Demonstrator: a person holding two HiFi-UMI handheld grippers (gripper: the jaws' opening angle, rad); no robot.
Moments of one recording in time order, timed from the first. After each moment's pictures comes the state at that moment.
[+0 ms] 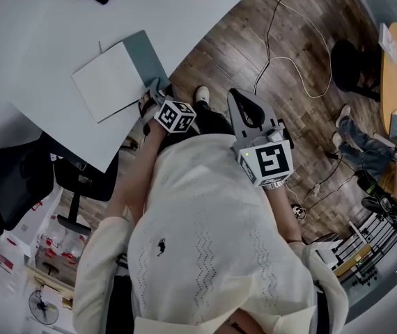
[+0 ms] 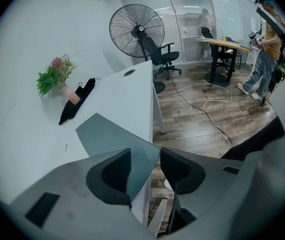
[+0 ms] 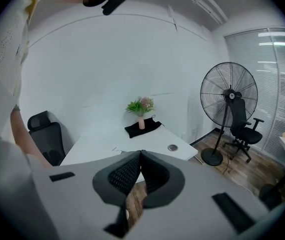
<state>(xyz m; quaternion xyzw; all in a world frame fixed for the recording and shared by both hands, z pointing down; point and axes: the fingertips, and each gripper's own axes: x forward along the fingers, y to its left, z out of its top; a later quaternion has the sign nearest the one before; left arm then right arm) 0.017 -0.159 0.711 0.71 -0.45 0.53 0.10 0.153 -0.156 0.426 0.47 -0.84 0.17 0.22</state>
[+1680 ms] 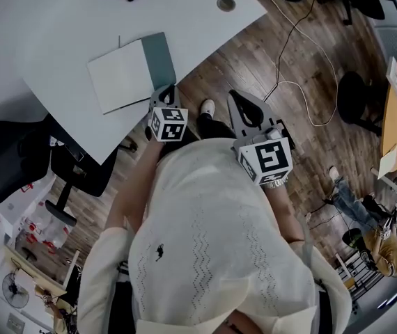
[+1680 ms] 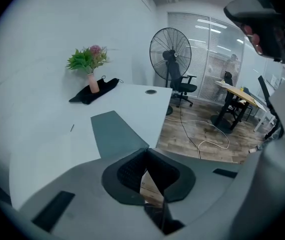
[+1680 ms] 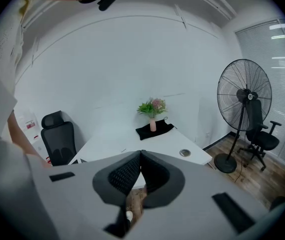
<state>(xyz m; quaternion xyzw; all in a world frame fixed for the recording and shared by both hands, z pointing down) 0.012 -0.158 0.660 0.74 -0.52 0.35 0.24 0.137 -0.167 0.430 0.40 -0.88 0.16 0.21</state>
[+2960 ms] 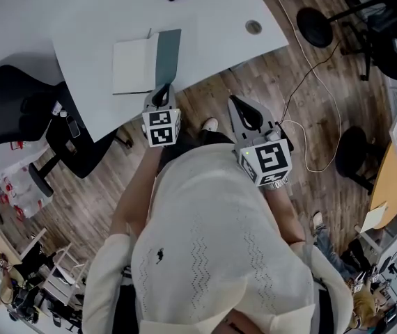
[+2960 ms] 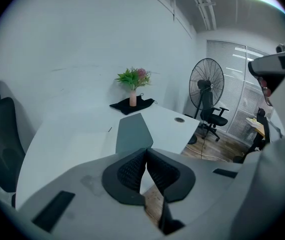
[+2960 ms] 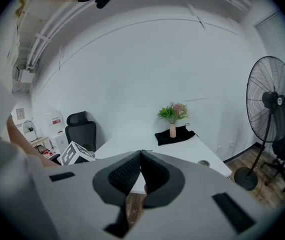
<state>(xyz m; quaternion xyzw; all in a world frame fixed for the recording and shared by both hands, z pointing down) -0.040 -0.145 0.590 0.64 -0.69 0.19 0.27 0.123 -0.162 0.418 0.28 -0.94 0.12 0.19</state>
